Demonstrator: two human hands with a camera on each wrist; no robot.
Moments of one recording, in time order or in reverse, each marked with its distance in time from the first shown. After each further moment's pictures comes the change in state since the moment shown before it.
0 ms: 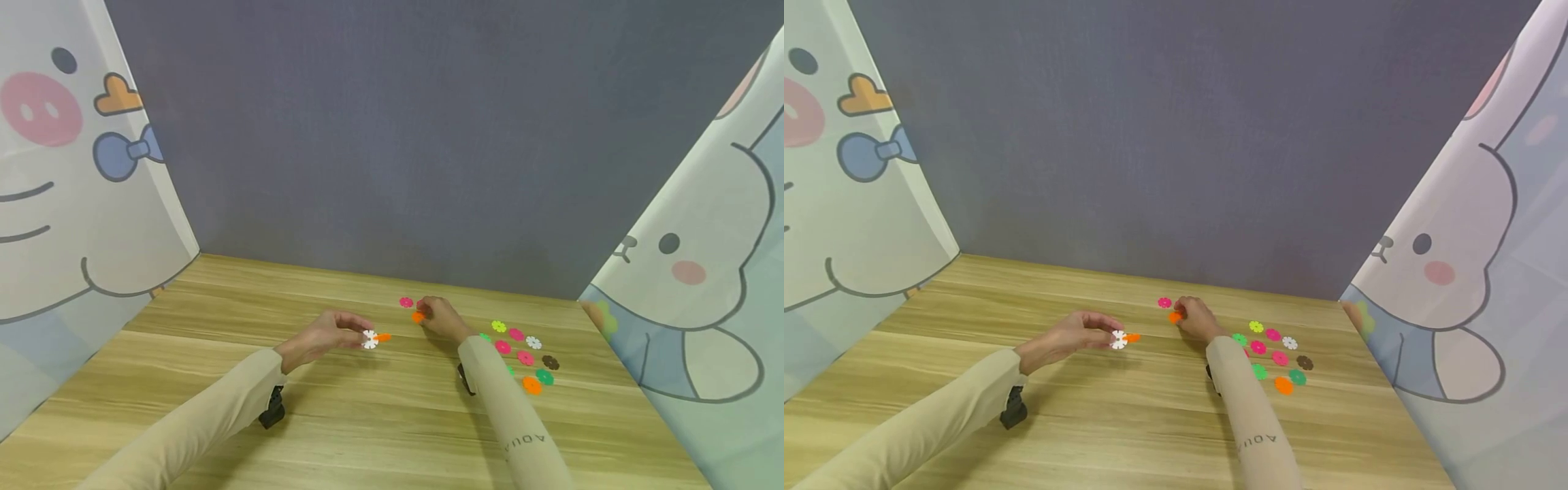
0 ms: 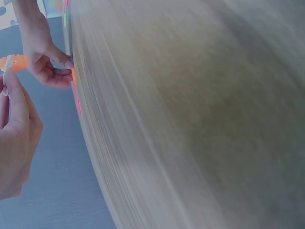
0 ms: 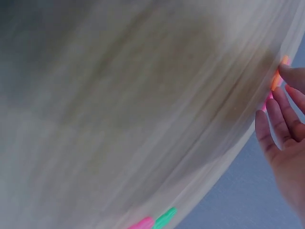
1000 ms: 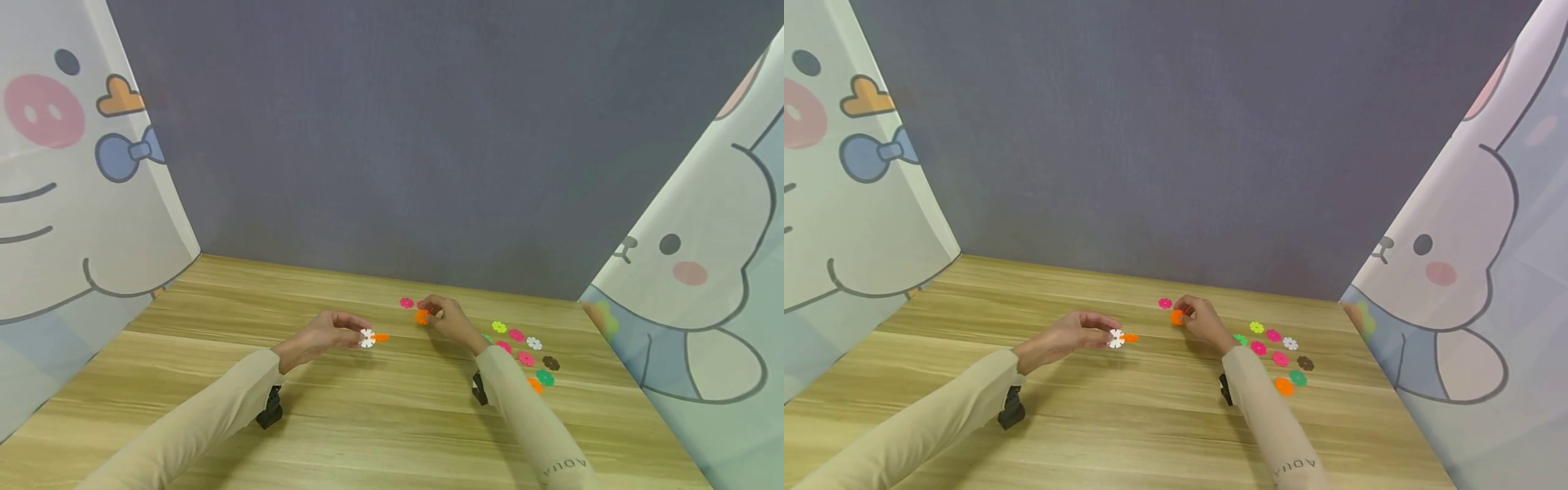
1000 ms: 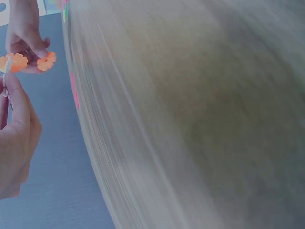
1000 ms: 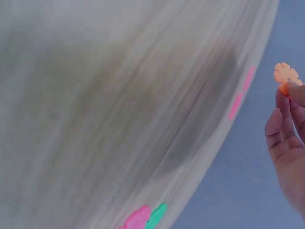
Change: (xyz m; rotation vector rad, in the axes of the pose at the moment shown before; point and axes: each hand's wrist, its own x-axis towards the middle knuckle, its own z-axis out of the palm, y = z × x) left_hand -0.001 -0.004 -0.007 -0.013 -0.030 0.041; right_hand -0.019 -0.005 -0.012 0.159 0.104 -0.120
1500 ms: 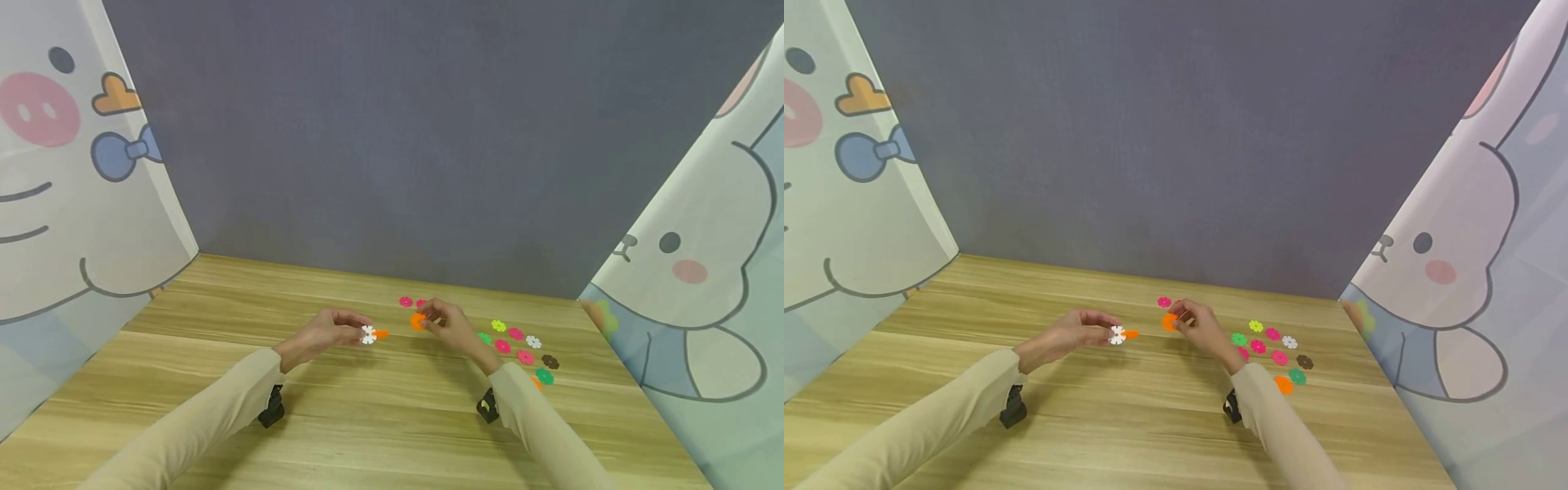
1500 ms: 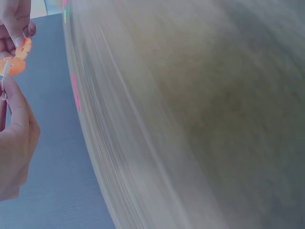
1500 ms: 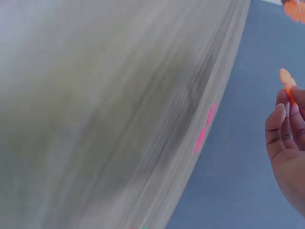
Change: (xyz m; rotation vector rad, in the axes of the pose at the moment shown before) left_hand 0.002 0.001 0.002 0.005 0.015 0.002; right_hand -0.025 -0.037 -0.007 0.227 0.022 -0.004
